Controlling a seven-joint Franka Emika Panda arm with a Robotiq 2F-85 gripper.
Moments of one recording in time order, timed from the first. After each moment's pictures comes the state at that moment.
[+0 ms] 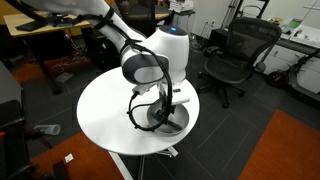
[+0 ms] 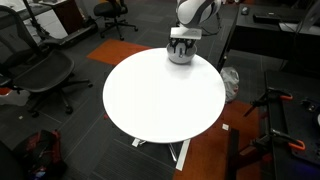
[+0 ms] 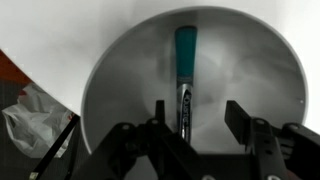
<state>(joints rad) -0.18 0.76 -0.20 -1.71 0.16 2.54 0.83</state>
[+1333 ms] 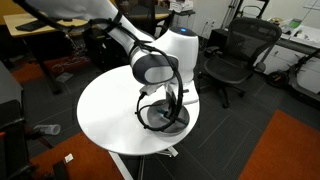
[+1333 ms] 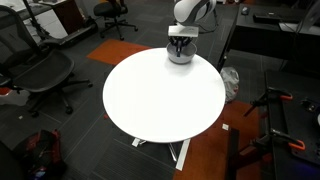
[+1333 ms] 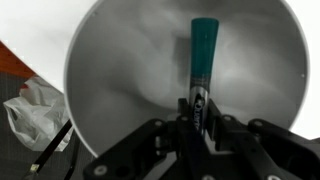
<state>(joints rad) -0.18 0.82 -0.22 -1.60 0.16 2.48 0.83</state>
